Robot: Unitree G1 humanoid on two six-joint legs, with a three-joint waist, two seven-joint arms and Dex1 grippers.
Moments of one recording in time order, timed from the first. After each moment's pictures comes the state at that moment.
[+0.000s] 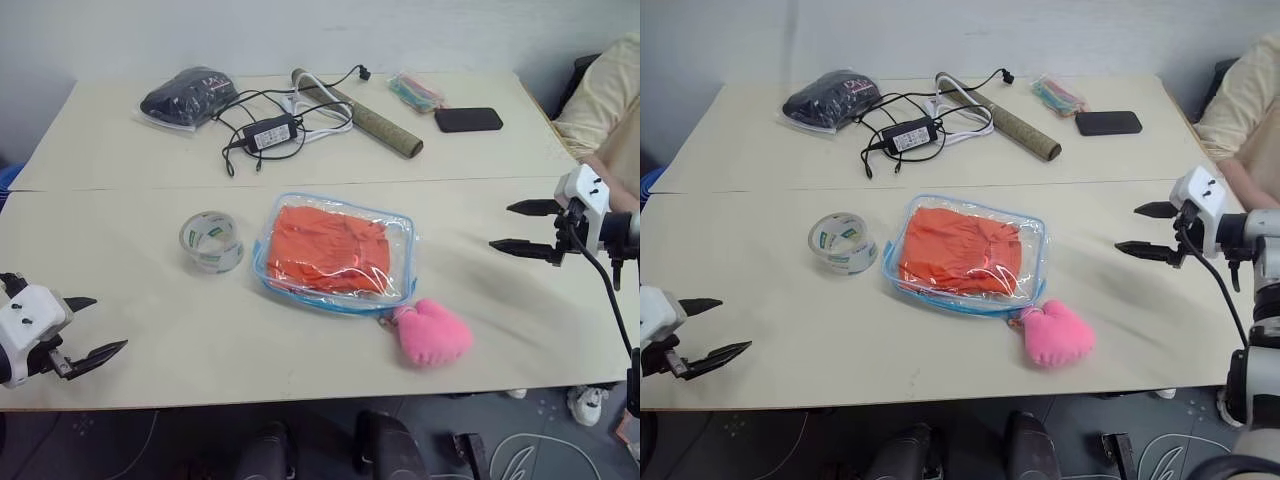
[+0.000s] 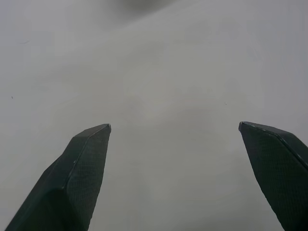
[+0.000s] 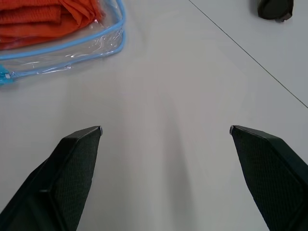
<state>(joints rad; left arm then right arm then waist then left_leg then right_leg) 0.36 0.97 0.67 -0.14 -0.29 0.23 -0.99 -0.89 -0.94 -0.04 0.96 0.11 -0.08 1.40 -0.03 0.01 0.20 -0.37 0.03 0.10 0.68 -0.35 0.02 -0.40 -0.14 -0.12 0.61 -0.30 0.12</state>
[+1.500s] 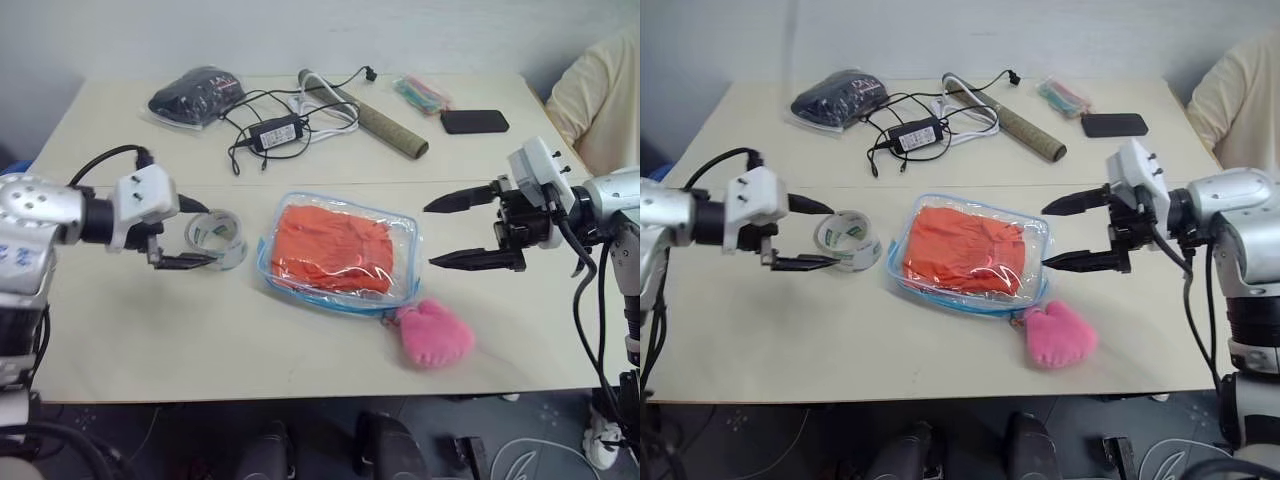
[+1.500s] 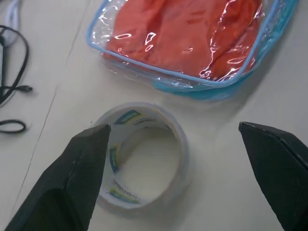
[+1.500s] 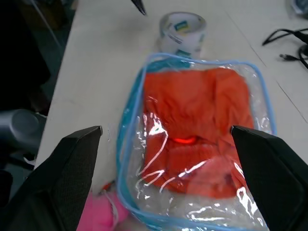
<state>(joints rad) -0.78 0.99 -0.14 0.29 -0.13 0.19 -1.29 -0.75 -0.91 -0.02 -0.04 0.50 0.53 1.50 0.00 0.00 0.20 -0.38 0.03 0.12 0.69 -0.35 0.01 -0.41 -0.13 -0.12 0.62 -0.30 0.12</state>
